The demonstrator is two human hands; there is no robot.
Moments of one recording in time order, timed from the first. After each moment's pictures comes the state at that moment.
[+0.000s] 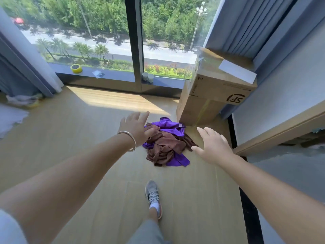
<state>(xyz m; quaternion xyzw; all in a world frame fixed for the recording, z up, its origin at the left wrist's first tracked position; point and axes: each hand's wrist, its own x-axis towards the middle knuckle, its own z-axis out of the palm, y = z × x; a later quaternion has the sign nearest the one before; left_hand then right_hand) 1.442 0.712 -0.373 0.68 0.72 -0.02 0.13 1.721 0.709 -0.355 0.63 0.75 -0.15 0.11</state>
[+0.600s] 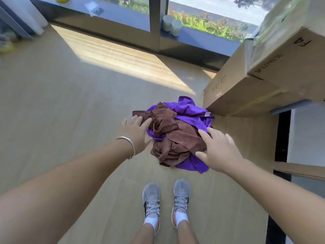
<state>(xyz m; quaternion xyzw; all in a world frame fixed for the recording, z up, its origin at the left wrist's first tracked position) 1.383 0.882 -0.721 0.64 0.72 -0.15 0.23 1.652 0.940 -0.671 0.50 0.81 -0.17 0.26</state>
